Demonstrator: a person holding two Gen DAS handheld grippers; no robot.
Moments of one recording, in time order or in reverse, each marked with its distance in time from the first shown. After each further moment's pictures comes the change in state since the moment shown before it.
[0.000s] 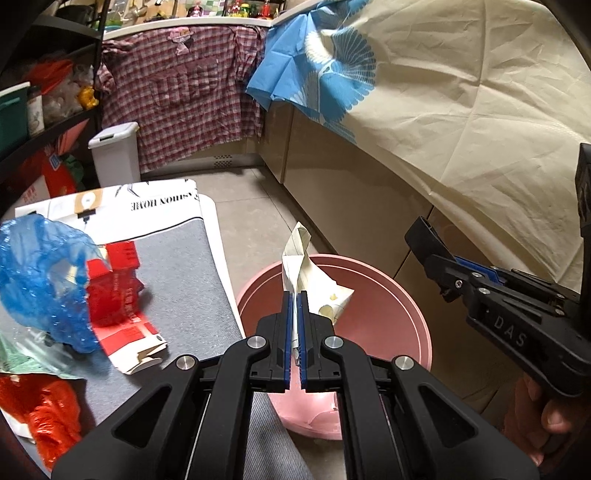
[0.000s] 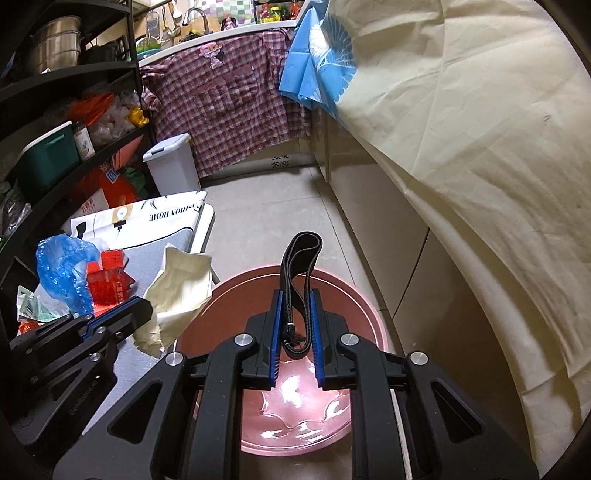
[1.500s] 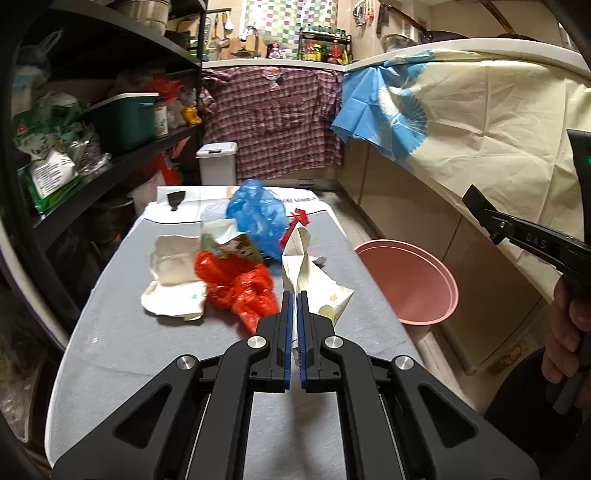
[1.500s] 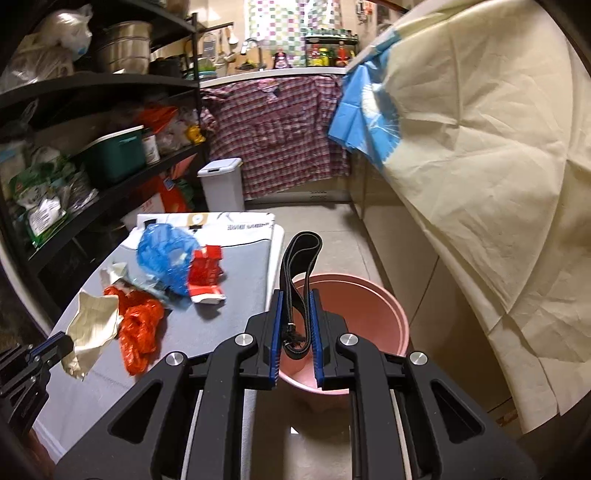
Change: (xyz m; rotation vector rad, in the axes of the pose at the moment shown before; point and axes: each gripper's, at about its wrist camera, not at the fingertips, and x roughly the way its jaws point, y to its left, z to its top) left arm -0.208 0.053 -0.090 -0.076 -0.127 0.257; right arm -0.139 0.061 -0.036 -0.097 -0.138 0.079
